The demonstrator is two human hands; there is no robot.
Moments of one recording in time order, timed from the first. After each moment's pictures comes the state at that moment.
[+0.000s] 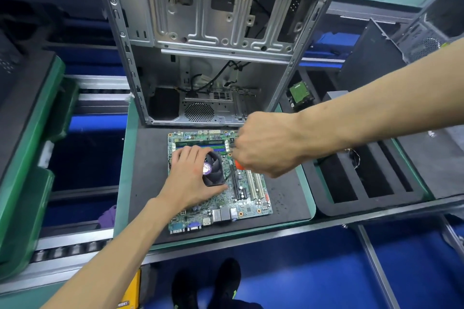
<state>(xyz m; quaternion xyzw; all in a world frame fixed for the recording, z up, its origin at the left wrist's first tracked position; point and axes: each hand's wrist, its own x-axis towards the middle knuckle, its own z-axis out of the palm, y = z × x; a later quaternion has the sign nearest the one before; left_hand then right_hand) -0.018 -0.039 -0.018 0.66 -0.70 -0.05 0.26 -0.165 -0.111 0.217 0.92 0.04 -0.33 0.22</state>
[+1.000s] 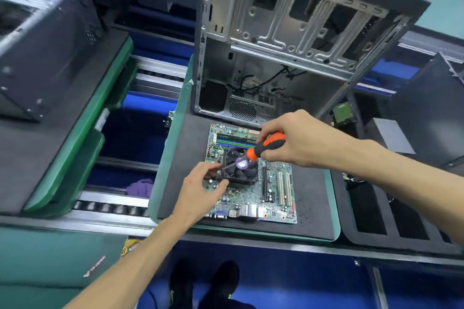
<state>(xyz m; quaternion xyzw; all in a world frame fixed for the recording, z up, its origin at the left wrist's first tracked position) -0.015 0.043 -0.014 0.70 -0.43 -0.29 0.49 -0.147 -0.112 0.199 0.92 -0.33 -0.11 -0.20</state>
